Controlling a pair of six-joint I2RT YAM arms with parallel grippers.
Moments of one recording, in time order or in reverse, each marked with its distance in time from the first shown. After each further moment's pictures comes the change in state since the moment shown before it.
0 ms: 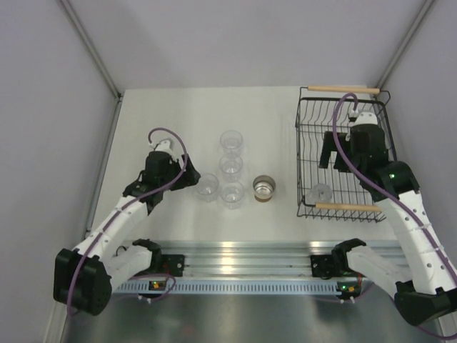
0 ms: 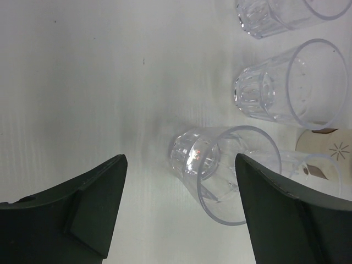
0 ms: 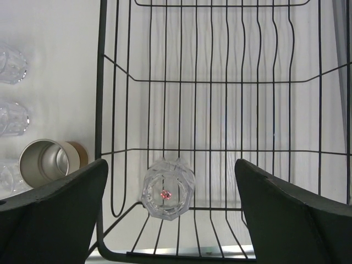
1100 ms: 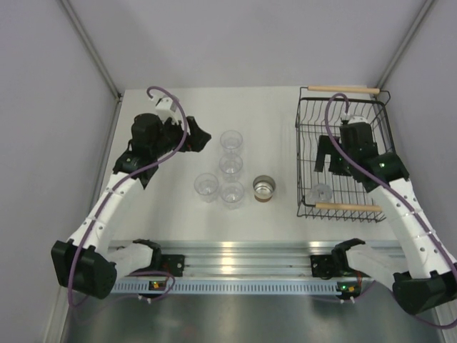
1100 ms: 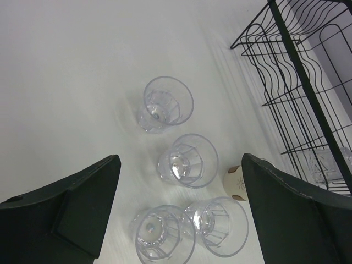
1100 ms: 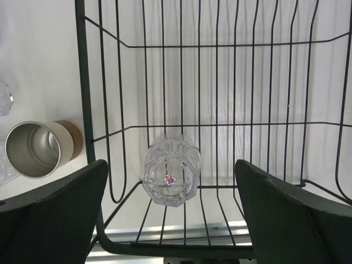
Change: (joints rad) left arm 0.036 0.132 0.406 0.069 0.274 0.198; right arm 0.011 0.105 0.003 -0.087 -0.025 0.077
